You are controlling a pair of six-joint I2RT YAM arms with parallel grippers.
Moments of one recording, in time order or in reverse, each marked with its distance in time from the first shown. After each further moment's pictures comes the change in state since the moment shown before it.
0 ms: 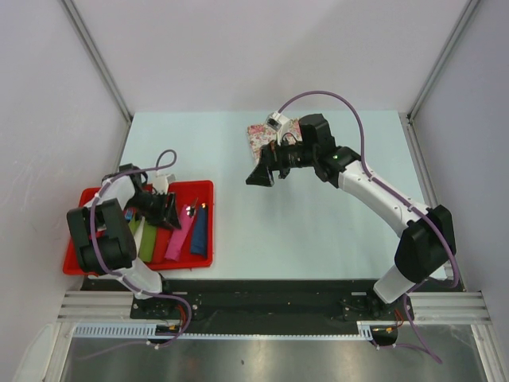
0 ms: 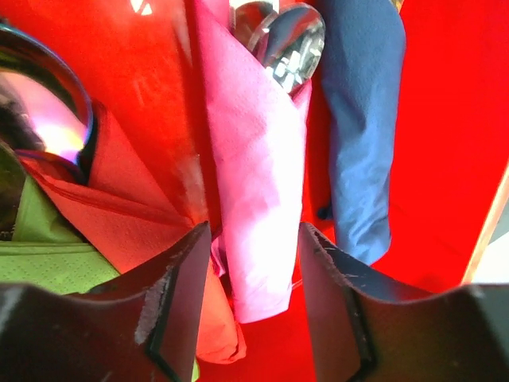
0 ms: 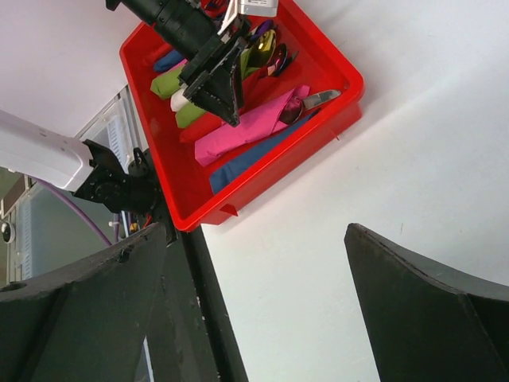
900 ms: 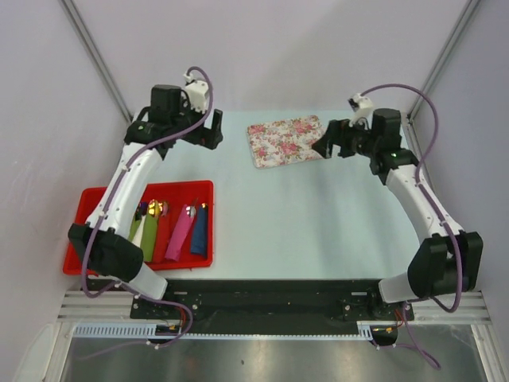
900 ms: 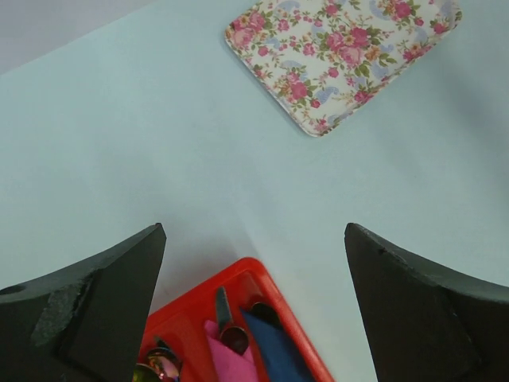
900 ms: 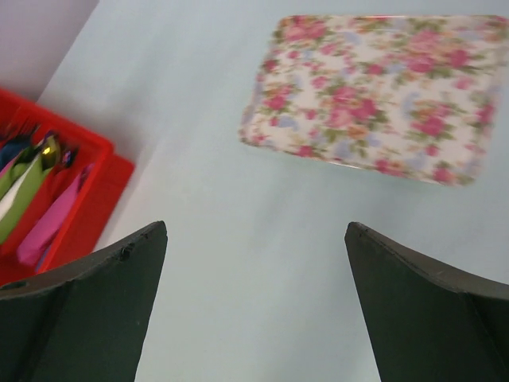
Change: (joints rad) left arm -0.502 -0.091 0.682 0.204 -0.283 -0.278; right arm -0.399 -0.137 -0.114 0.014 0.212 -0.074
